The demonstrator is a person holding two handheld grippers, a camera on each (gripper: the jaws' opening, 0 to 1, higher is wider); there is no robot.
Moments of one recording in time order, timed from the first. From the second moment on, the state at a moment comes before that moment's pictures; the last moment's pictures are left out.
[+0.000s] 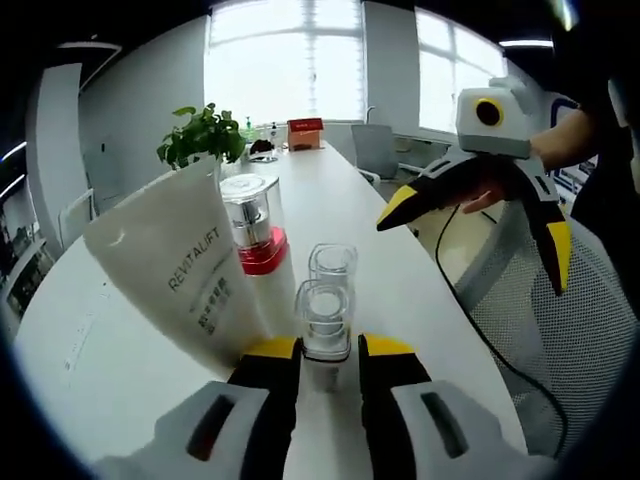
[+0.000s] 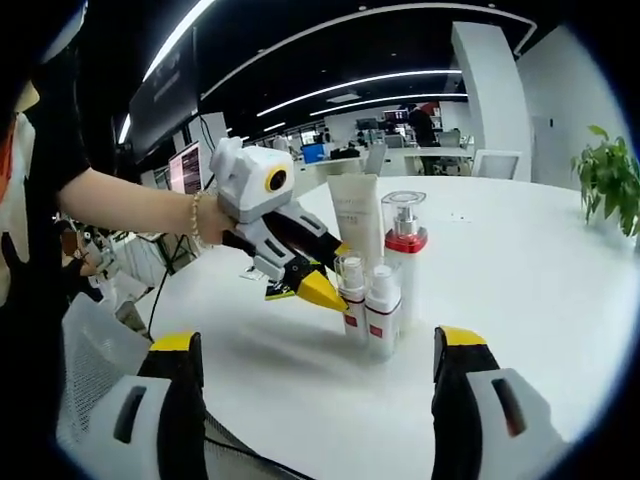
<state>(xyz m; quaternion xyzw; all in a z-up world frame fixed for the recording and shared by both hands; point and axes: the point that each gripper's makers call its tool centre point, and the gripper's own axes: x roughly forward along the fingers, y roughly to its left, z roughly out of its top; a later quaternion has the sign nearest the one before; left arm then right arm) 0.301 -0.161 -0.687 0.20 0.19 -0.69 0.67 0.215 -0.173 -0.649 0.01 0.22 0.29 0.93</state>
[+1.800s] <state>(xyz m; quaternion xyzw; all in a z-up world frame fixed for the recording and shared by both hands) 0.234 0.005 -0.638 0.03 0.29 -0.46 0.84 0.212 -0.166 -0.633 0.00 0.20 0.31 0.93</state>
